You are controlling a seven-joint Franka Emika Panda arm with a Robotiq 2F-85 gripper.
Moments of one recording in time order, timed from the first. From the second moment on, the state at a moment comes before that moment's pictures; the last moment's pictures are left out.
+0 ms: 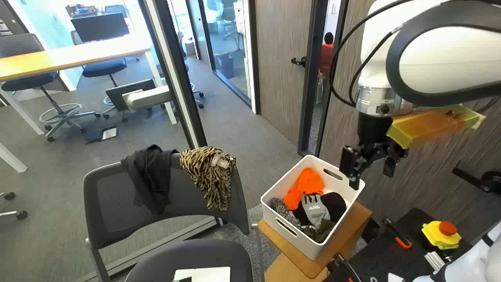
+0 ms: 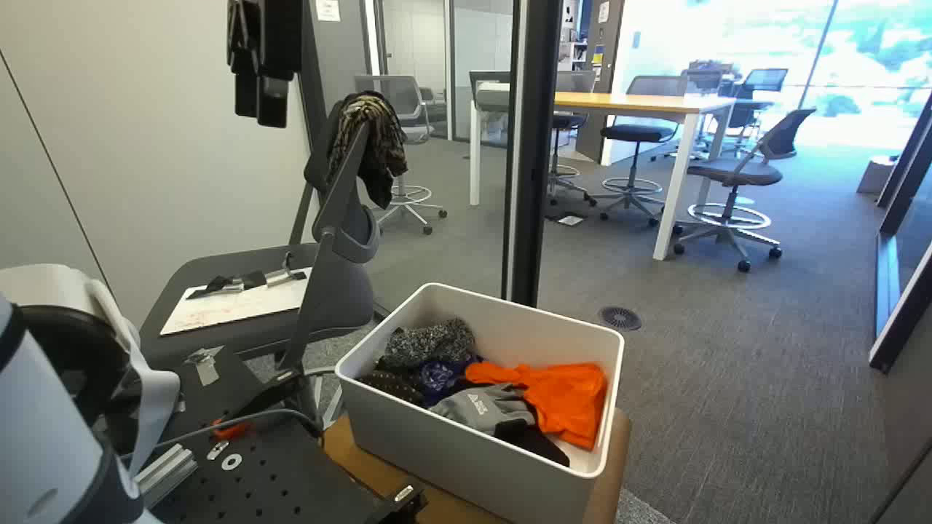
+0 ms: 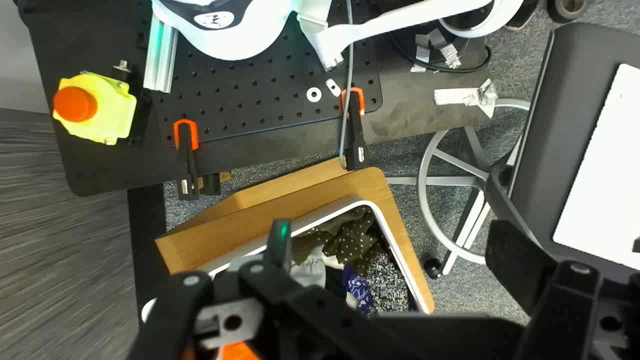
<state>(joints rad) 0.09 -0.81 0.18 -2.61 0.18 1.60 0.32</state>
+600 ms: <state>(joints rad) 0.09 -0.81 0.18 -2.61 0.18 1.61 0.32</state>
